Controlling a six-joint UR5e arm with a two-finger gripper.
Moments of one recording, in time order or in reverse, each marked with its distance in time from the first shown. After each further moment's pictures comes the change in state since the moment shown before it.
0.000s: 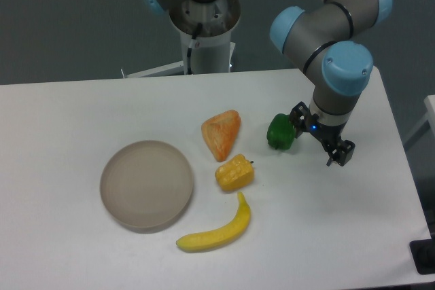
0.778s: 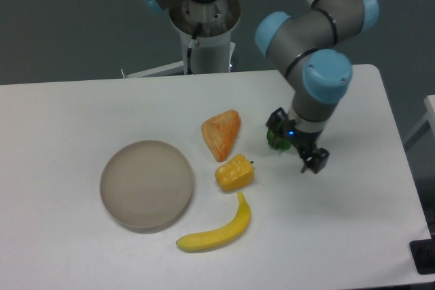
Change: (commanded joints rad) arm -0.129 0.025 -0.072 0.000 -0.080 -0.023
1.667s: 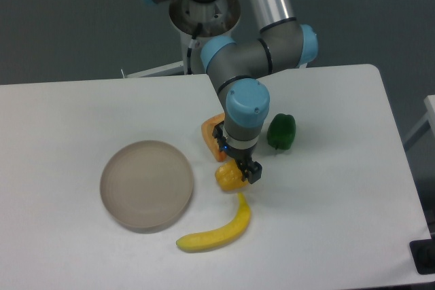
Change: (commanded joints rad) arm -0.100 -0.043 -0.175 0.193 0.051 -0.091
